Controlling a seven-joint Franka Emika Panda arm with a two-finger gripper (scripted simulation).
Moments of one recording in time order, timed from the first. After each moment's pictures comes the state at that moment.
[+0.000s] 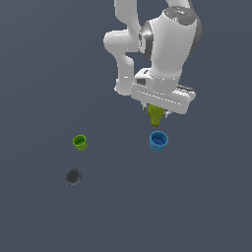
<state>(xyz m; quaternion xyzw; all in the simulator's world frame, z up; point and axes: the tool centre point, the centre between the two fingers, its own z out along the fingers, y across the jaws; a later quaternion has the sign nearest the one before) -0.048 0.113 0.257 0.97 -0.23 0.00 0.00</state>
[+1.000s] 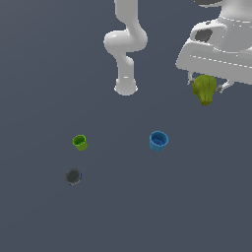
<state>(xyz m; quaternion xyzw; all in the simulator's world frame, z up) -0.034 0.238 0.380 0.97 -0.23 0.00 0.00</state>
